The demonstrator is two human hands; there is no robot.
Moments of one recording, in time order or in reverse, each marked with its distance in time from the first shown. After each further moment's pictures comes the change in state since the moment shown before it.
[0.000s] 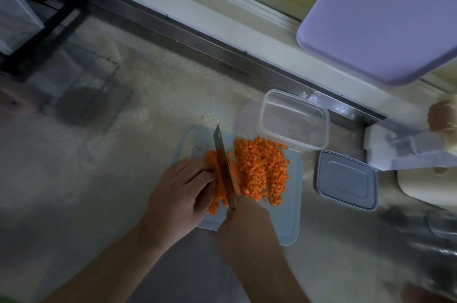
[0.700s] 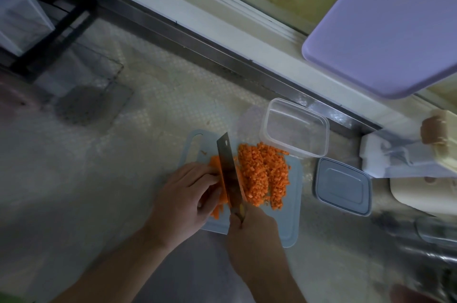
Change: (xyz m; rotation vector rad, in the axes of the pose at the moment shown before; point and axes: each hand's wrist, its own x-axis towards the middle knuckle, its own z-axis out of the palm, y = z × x) left_hand -0.001 0.000 -0.005 -0.062 0.025 -0.045; right_hand -0.015 -0.004 -0.008 0.068 0.066 -0.036
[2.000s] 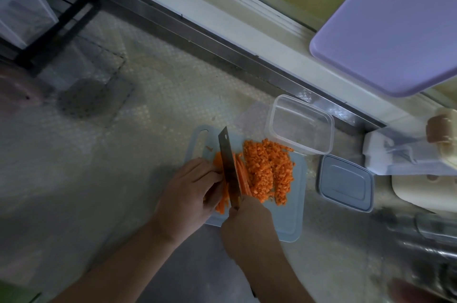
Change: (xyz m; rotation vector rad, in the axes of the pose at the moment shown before) left_hand 0.001 -0.004 0.000 -0.038 0.015 -0.006; right_hand 0.008 -0.022 0.008 -0.072 -0.084 0.144
